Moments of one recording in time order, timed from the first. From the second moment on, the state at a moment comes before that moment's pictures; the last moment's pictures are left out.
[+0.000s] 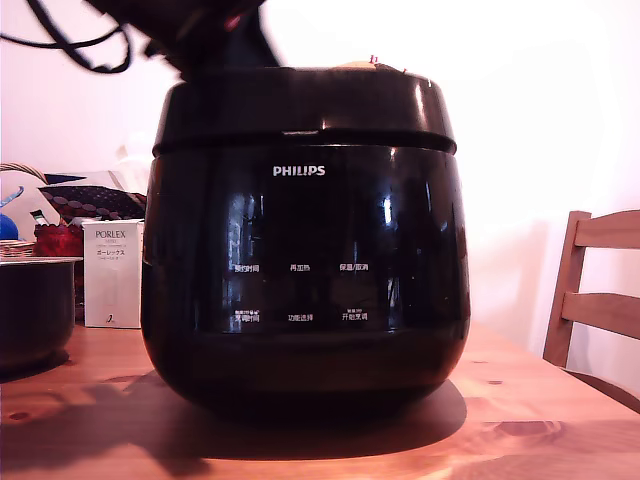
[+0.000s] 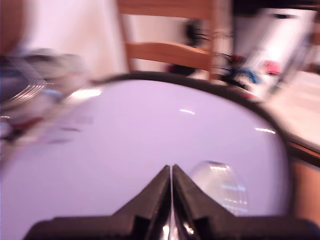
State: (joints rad) arm -0.67 1.27 0.86 0.04 0.12 0.16
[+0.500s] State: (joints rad) arm -0.67 1.27 0.86 0.05 0.12 0.16
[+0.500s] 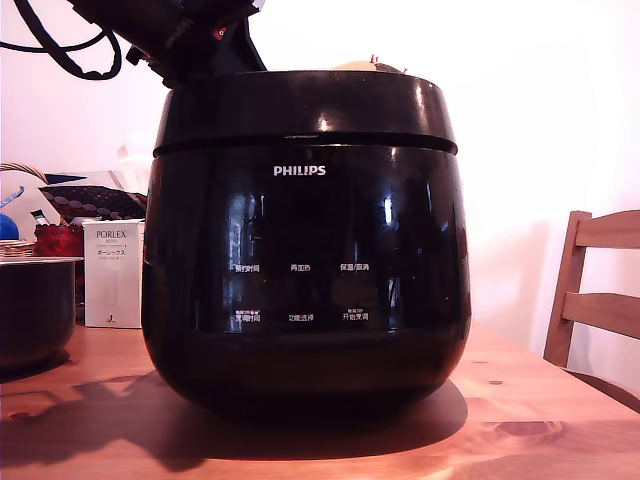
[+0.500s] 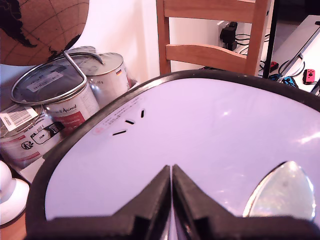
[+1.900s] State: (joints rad) arm -0.57 0.91 0.86 0.07 0.06 0.08
